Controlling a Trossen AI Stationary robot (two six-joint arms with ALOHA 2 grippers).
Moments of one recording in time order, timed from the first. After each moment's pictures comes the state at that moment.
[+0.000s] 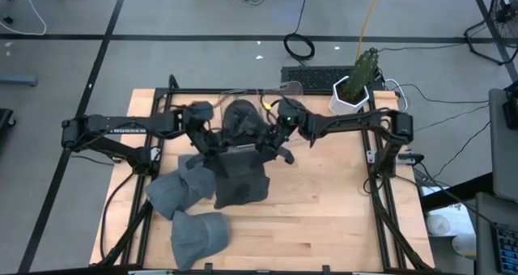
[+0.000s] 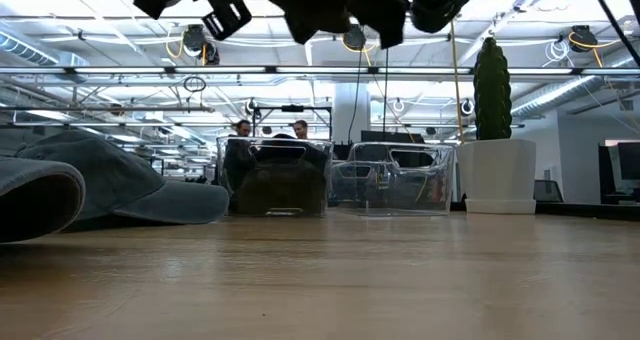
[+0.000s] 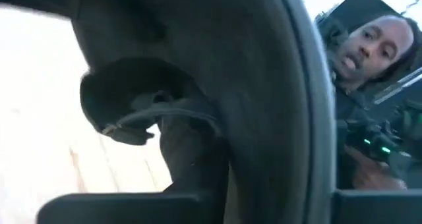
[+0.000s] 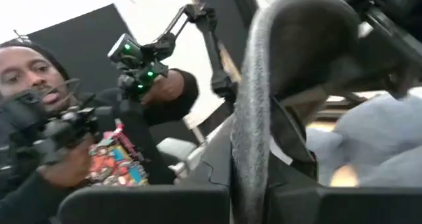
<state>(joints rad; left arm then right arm) 0.19 1.22 0.89 -0.09 1.09 -0.35 -0.20 1.78 1.23 0.58 -1.09 0.46</state>
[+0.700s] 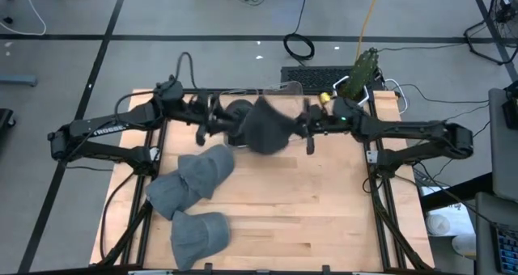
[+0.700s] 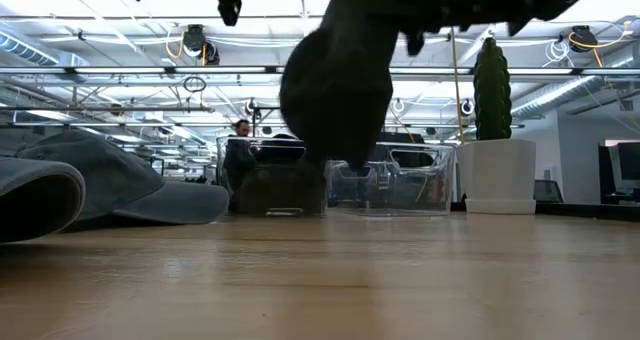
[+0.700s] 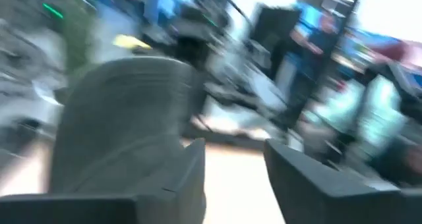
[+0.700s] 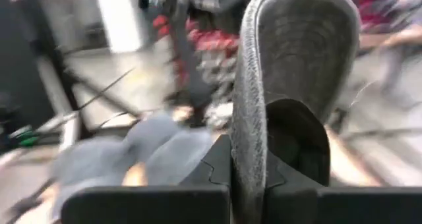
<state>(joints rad) 0.37 1.06 0.89 0.13 0.53 -0.23 -0.27 1.16 0.71 0.42 -0.29 0.09</state>
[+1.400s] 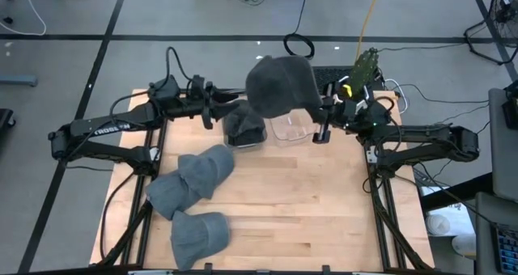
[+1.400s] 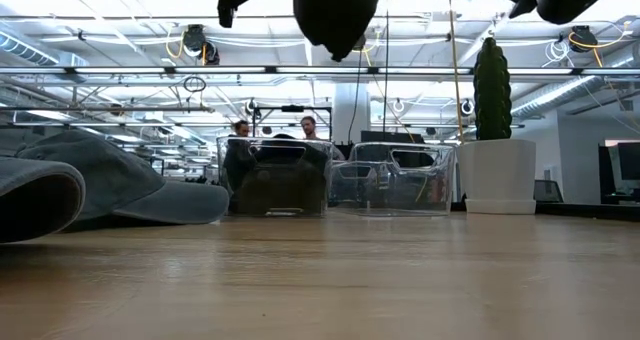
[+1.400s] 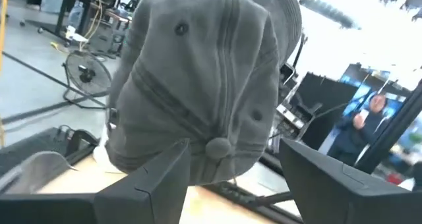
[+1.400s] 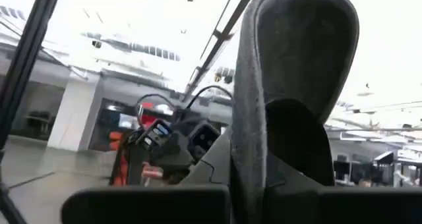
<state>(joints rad) 0.37 1.07 0.89 0.27 0.26 -0.47 -0.26 1.09 0.63 1.03 -0.13 -0.15</state>
